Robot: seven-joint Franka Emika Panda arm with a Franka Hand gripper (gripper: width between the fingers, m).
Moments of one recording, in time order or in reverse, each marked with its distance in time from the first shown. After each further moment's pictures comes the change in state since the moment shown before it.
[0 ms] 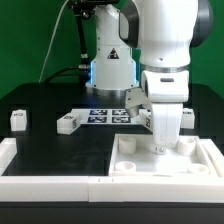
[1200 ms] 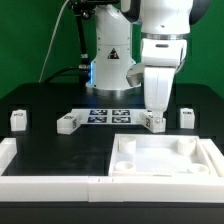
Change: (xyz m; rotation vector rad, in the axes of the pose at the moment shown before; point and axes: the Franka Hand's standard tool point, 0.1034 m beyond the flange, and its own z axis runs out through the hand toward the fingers) arm 0.000 -0.037 -0.039 -0.035 -0.011 0.192
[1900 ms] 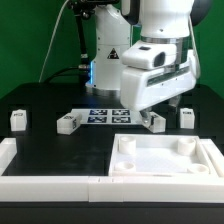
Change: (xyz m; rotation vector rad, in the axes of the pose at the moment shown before) arm -0.001 -0.011 0.001 0.017 0.035 0.788
